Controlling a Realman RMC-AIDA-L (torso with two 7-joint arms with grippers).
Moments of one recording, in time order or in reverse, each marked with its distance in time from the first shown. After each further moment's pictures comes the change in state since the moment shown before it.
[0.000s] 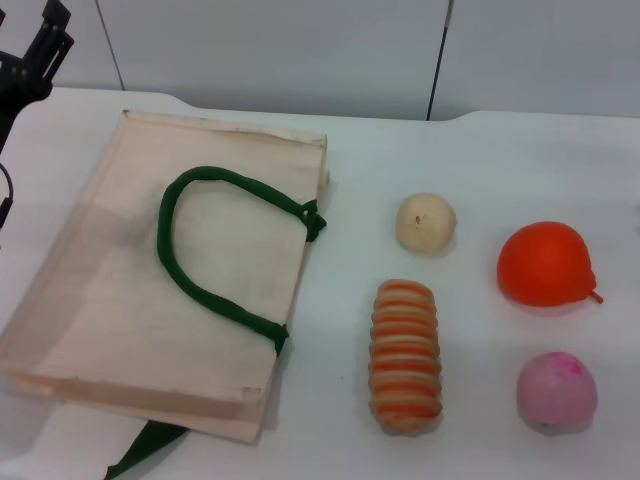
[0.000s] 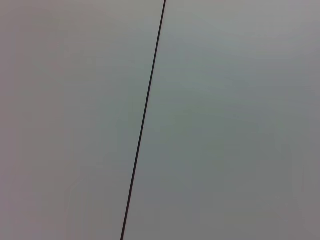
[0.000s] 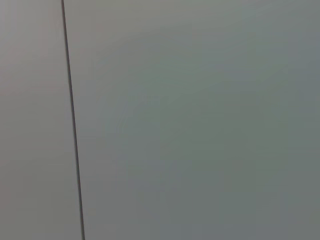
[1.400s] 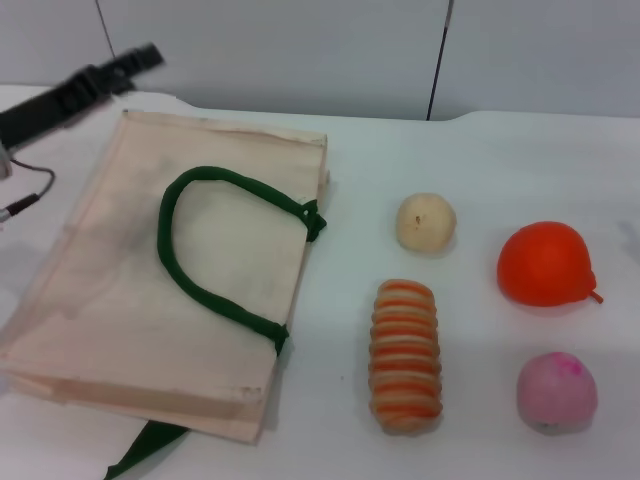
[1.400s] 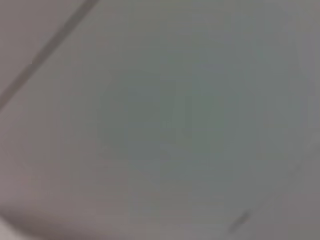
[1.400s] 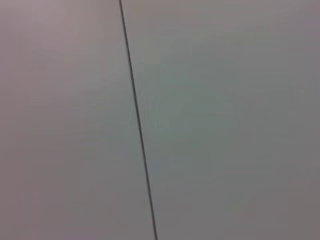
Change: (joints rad) left arm -0.091 0.029 0.146 0.472 0.621 0.135 -1.307; right arm 0.009 -0.011 -0.065 -0.161 -0.142 -0.146 0.270
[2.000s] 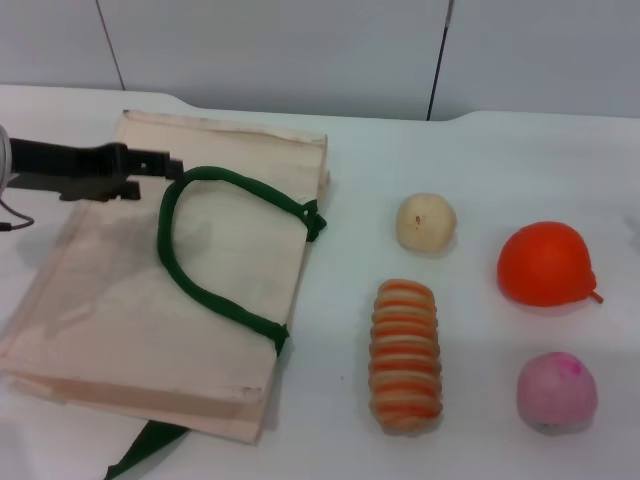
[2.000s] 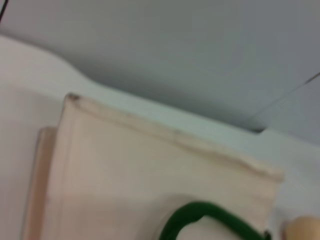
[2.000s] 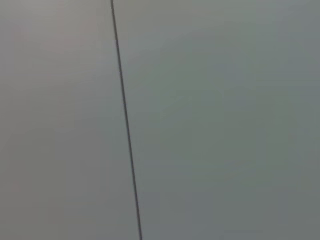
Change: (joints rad) left arm -0.043 0.010 0.299 0.345 0.466 -0.114 -0.588; right arm 0.000 0.000 -0.001 -0.012 -0.001 0.044 -0.005
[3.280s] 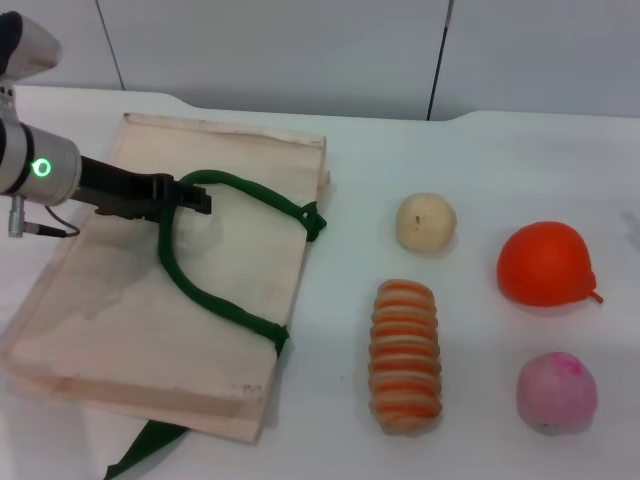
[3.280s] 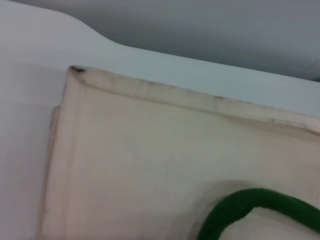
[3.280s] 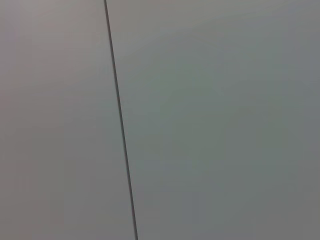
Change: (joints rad) left arm -0.139 -0.005 0.041 -0.209 0.225 0.224 0.002; right arm 0.013 0.002 0.003 0.006 0.004 0.026 -0.003
